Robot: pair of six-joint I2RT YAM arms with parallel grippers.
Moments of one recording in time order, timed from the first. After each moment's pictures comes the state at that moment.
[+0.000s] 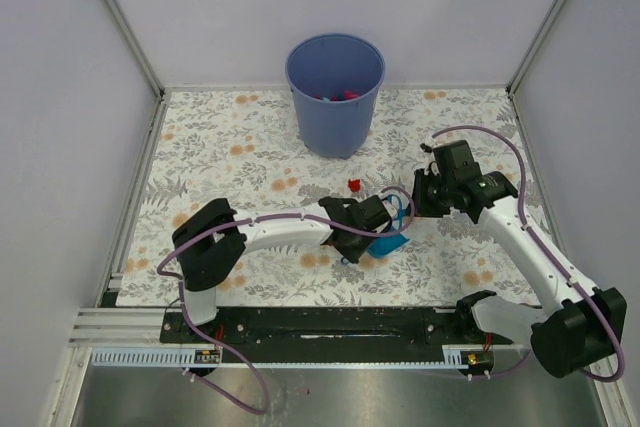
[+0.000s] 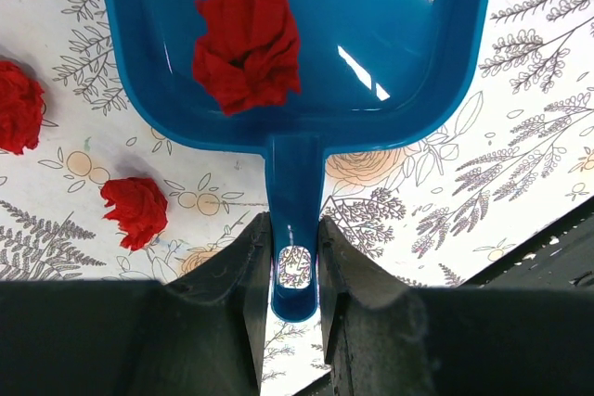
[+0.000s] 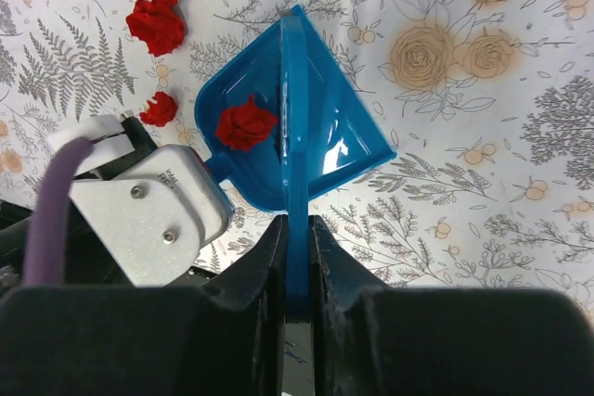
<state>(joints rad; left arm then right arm) -1.13 1.85 1.31 -0.64 -0.08 -0.31 0.36 1.14 0.98 -0.81 -0.18 0.39</state>
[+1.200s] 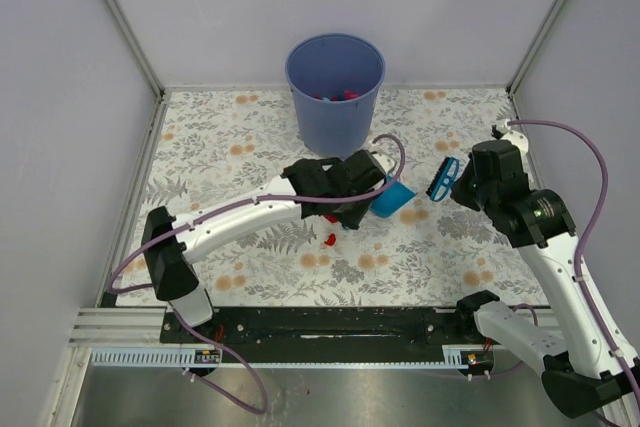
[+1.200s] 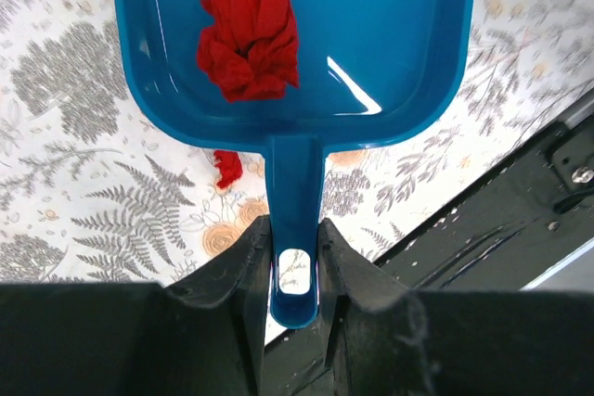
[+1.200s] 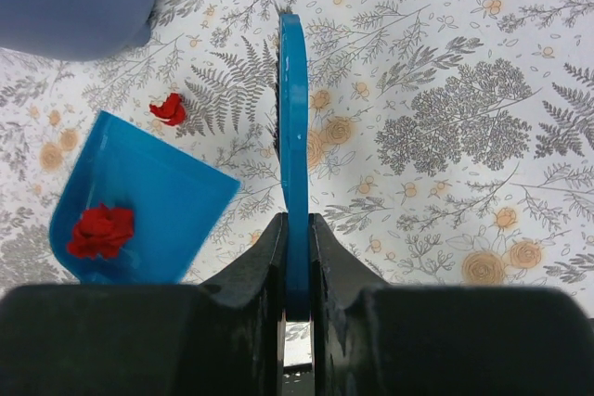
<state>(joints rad) -1.10 1.67 1.58 -0.93 -0.15 -0.34 0.36 0.93 1.21 -1.00 0.31 0.63</state>
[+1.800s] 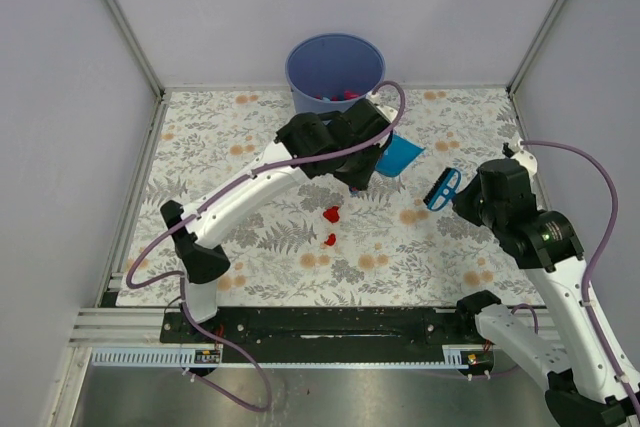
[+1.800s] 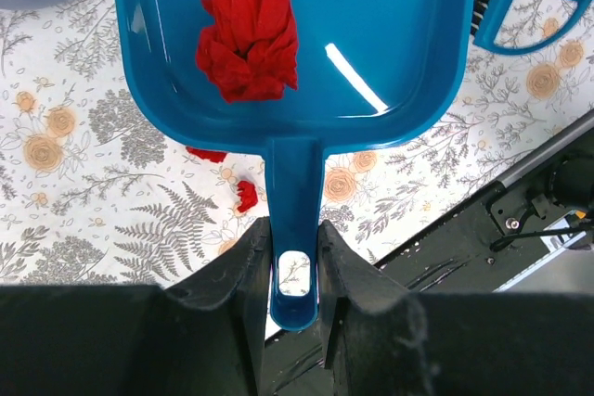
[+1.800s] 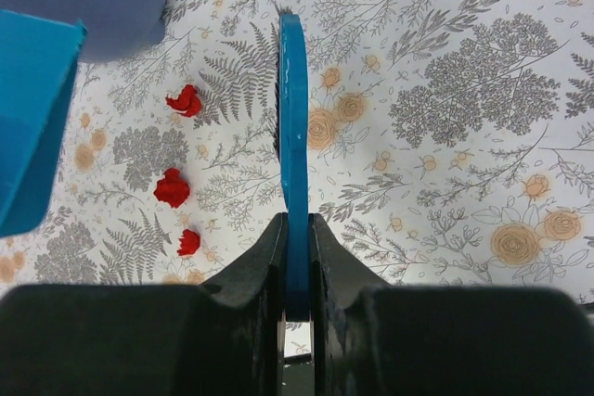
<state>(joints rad) -1.03 1.86 2.18 -1.25 -0.16 -0.37 0.36 0.80 1.13 -1.02 0.29 0.75</state>
